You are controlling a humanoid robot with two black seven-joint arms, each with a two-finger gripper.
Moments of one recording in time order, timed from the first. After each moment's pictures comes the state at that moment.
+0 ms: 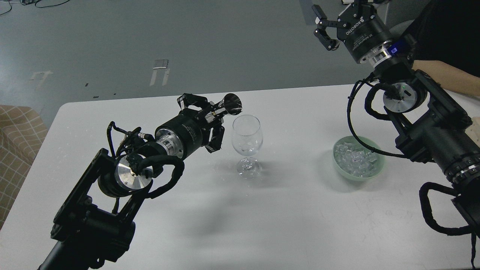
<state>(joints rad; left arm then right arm) -0.34 0.11 -1.15 -1.74 0.45 0.46 0.49 0.88 -0.14 1.10 0.68 -0.42 0.49 0.29</state>
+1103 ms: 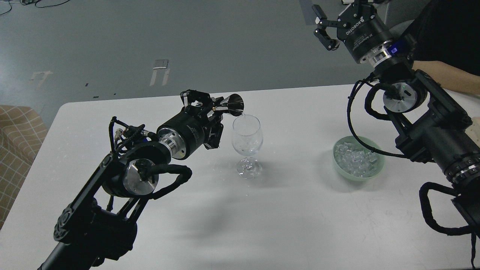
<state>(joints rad) -0.34 0.11 -1.11 -1.74 0.62 0.40 0.49 0.88 -0.14 1.10 0.68 -0.42 0.49 0.29</state>
